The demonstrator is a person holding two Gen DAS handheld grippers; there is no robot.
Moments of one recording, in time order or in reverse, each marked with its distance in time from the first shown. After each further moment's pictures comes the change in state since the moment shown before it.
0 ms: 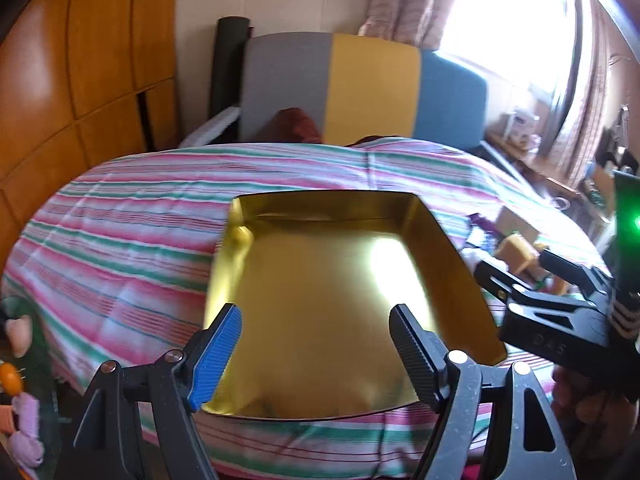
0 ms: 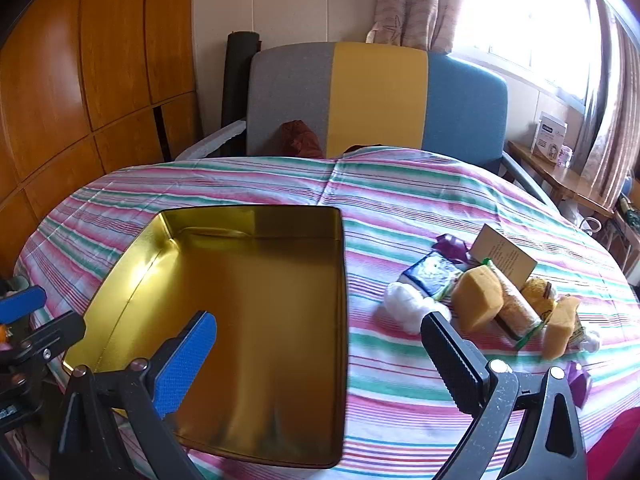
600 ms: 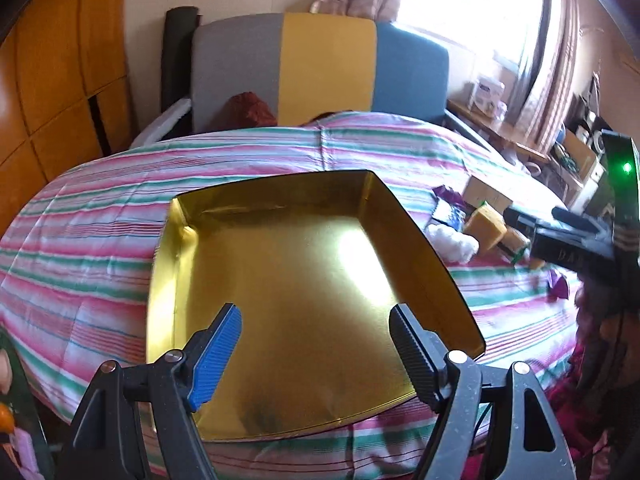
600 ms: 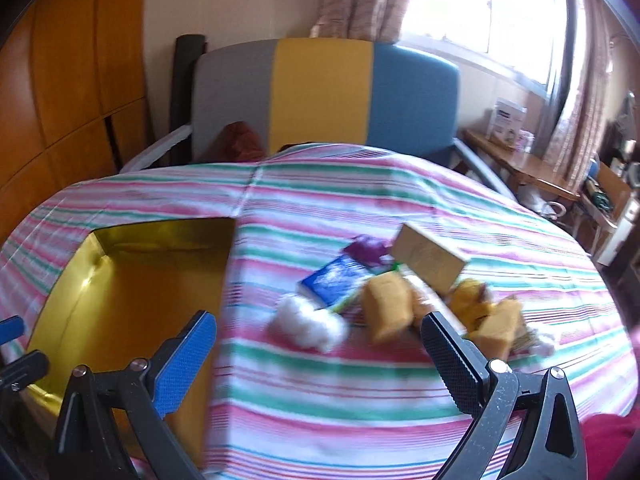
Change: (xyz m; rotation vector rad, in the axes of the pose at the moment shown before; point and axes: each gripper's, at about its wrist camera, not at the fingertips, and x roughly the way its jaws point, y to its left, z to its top) left arm 0.028 -0.036 0.012 0.114 0.088 -0.103; right arm 0.004 -0.091 0.018 0.053 0.025 -0.157
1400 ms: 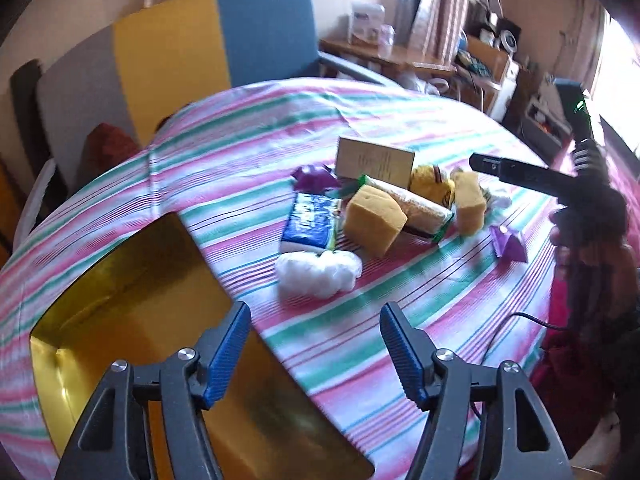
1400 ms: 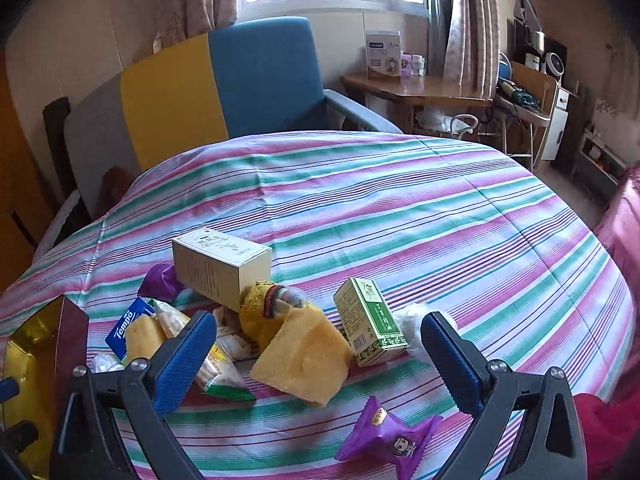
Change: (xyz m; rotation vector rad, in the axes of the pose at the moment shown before) left arm 0.092 -0.152 0.066 0.388 0.148 -0.219; right arm 0.043 -0.191 -0.013 0.364 0.093 -0.142
